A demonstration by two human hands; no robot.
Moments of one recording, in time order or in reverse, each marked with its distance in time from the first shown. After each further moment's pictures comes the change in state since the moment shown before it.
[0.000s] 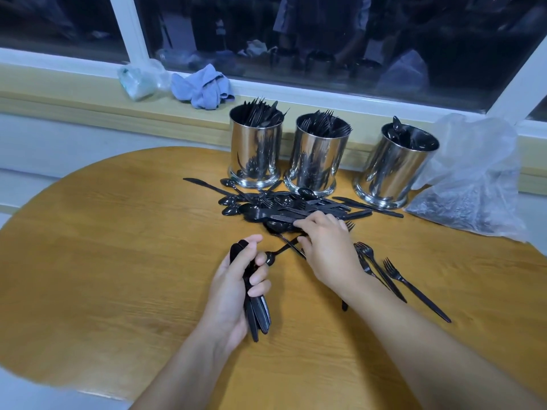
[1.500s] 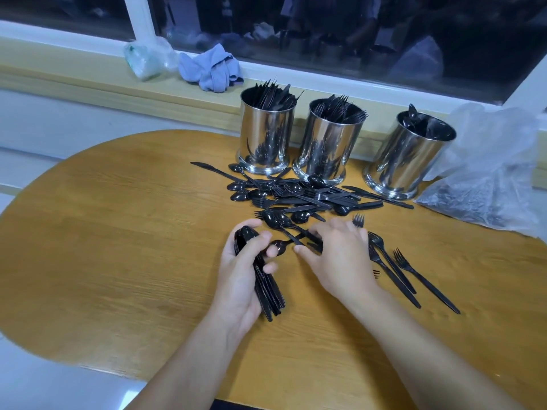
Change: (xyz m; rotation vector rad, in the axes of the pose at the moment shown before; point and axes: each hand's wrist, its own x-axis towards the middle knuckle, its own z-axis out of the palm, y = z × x) left_hand -0.001 0.000 0.001 -0.036 0.010 0.086; right_hand -0.037 -0.031 -0.010 -0.129 -0.027 0.161
